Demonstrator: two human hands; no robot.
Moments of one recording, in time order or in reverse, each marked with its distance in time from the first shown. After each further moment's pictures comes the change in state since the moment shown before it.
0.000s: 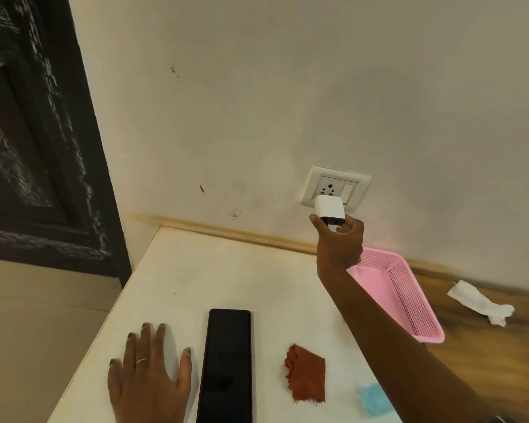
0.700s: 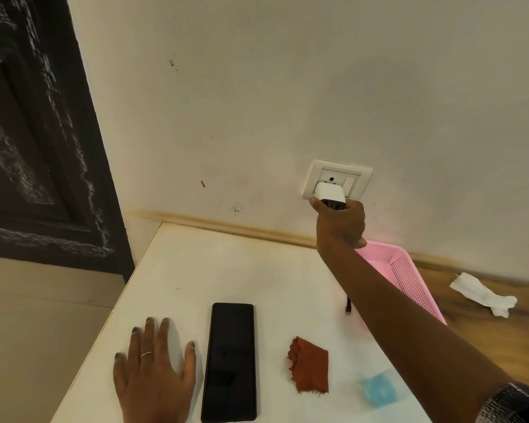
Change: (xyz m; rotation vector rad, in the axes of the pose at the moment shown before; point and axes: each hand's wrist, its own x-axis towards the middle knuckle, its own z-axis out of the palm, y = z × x) left_hand 0.001 -0.003 0.000 0.003 -0.024 0.000; right_hand 0.008 -0.023 0.007 -0.178 -0.034 0.058
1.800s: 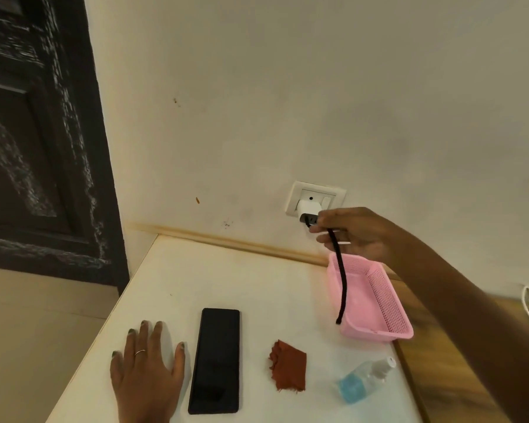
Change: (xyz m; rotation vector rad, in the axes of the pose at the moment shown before) left_hand 0.000 -0.005 0.002 0.025 0.086 0.027; right_hand 0.002 -0.071 -0.137 0.092 -0.983 0.185
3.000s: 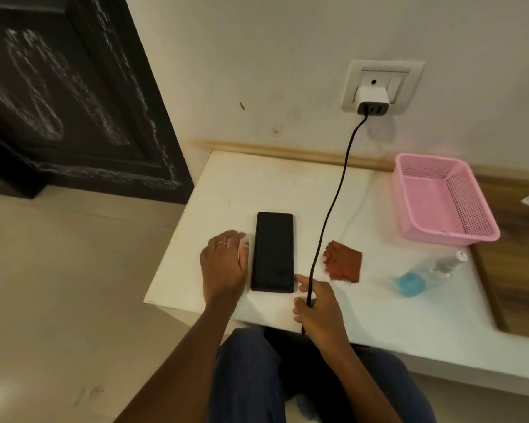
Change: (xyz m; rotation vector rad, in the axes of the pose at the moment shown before) left_hand -0.021 0.009 -0.005 -0.140 0.155 0.232; right_hand -0.070 0.289 0.144 -0.217 0.064 0.070
